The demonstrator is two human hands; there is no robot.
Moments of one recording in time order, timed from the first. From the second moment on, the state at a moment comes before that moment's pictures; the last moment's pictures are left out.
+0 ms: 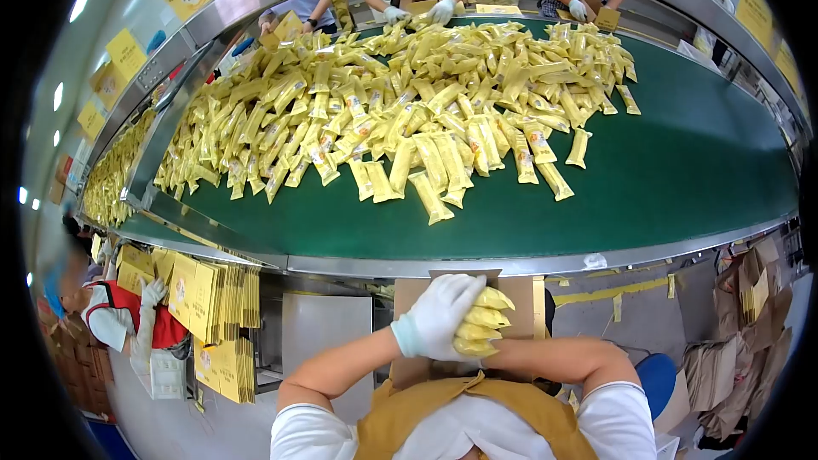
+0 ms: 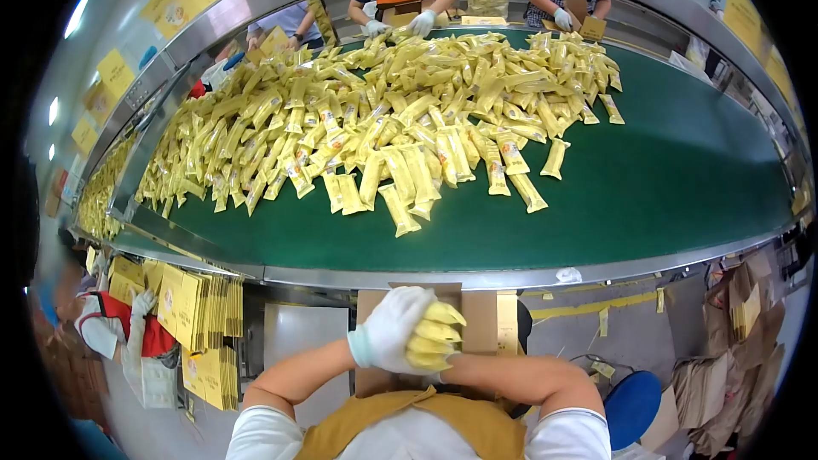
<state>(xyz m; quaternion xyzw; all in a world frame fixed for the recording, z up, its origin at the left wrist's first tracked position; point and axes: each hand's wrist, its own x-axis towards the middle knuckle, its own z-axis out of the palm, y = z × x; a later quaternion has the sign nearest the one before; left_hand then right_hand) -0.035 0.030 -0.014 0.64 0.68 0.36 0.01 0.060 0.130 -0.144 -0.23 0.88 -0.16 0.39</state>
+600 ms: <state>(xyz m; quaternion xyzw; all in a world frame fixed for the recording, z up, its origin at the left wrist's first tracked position) -0.006 0.056 -0.120 0.55 0.83 -0.08 -0.01 0.077 0.103 -0.169 -0.03 0.94 -0.05 0.34</state>
